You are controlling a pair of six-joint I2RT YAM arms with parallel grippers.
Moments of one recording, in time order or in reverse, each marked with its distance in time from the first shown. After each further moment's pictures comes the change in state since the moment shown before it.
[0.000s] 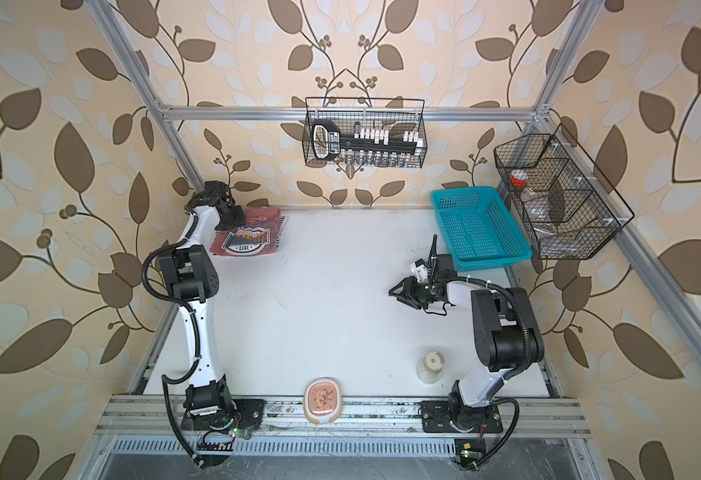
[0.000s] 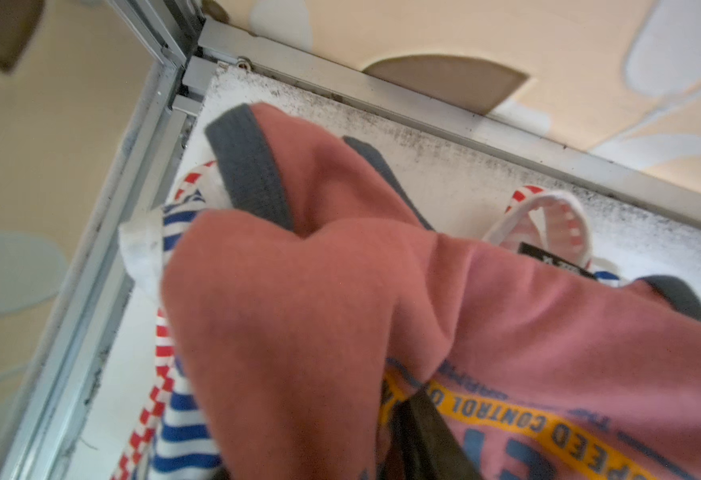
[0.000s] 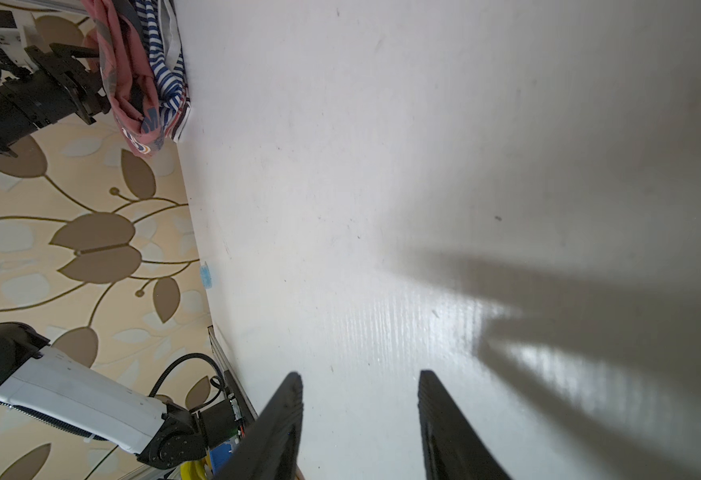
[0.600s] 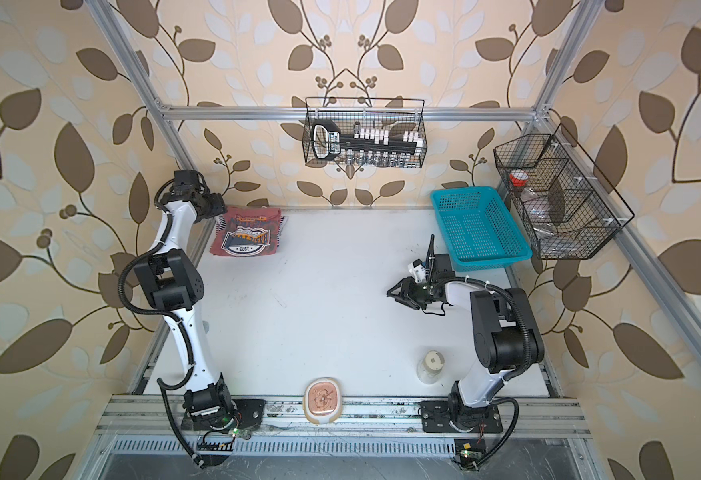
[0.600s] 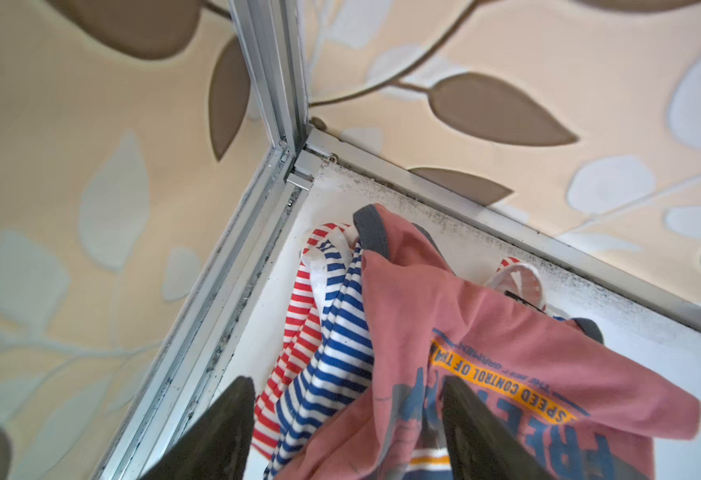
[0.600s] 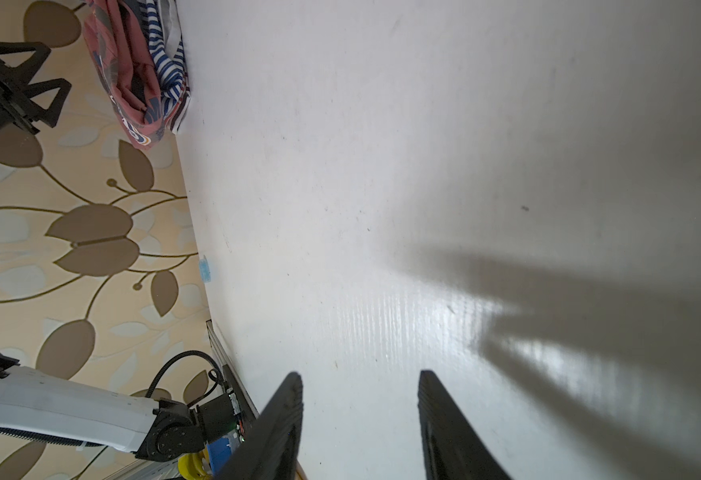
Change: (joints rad) left arm 0.067 -0.208 -0.079 0.014 -0.005 -0.038; right arm 0.016 -0.003 0.000 -0.003 0.003 0.000
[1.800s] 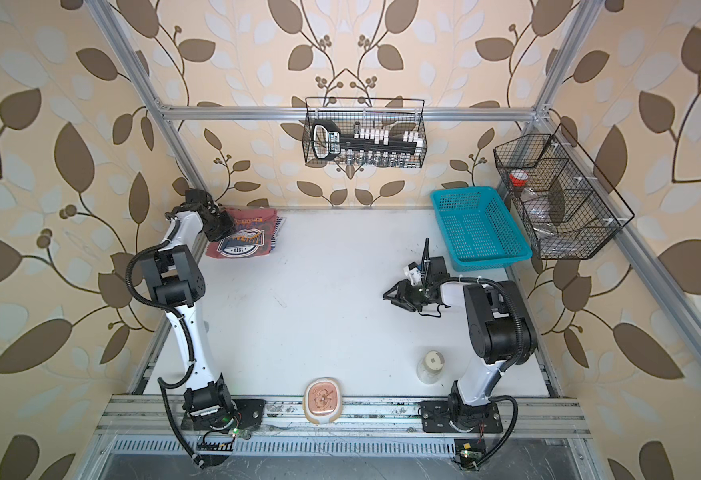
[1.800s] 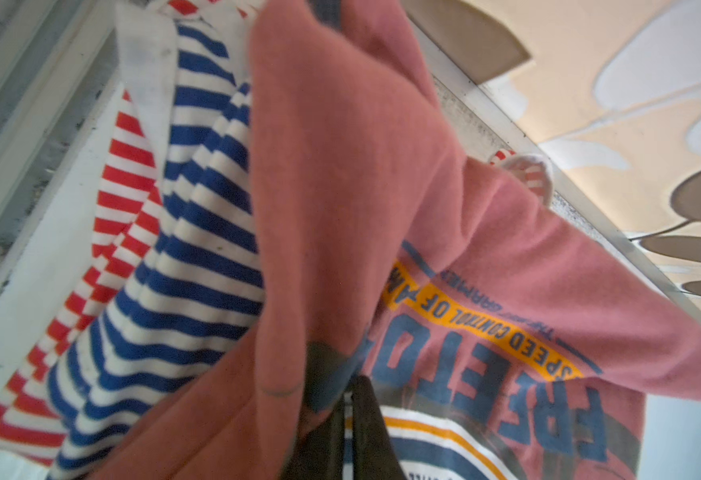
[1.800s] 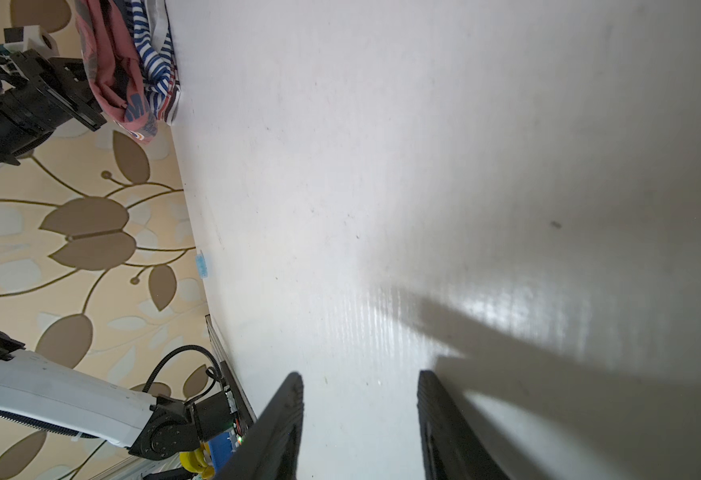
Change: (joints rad) left arm 0.032 0.112 -0.092 -0.019 0.287 -0.150; right arm 0.026 0.071 -0.012 0.083 -0.015 0.017
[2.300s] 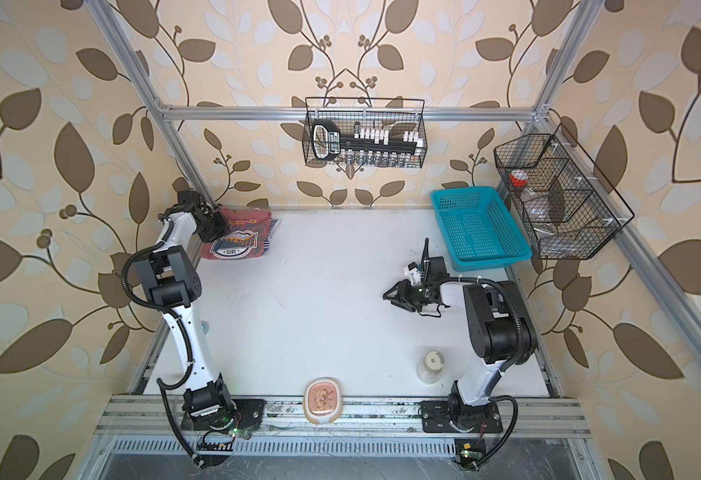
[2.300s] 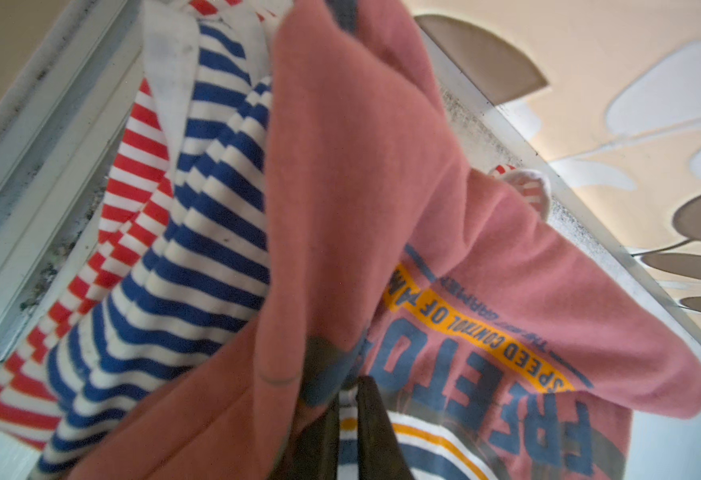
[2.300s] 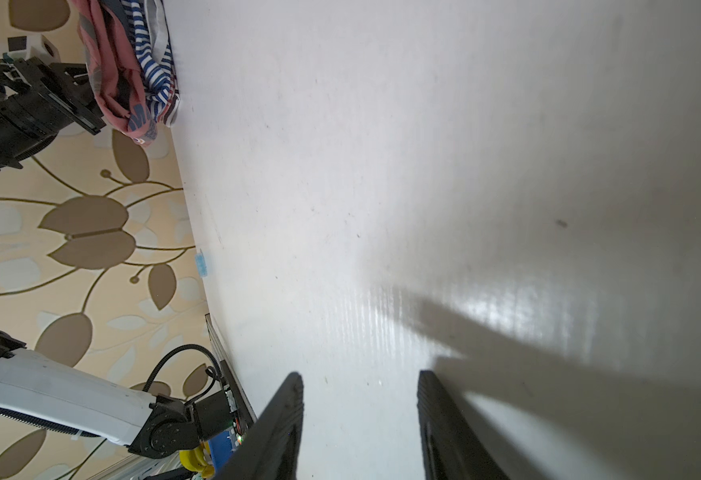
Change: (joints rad) left arm 0.031 -0.006 0.000 0.000 0.017 0.000; right arm 0.002 0.000 0.000 0.000 0.000 0.000
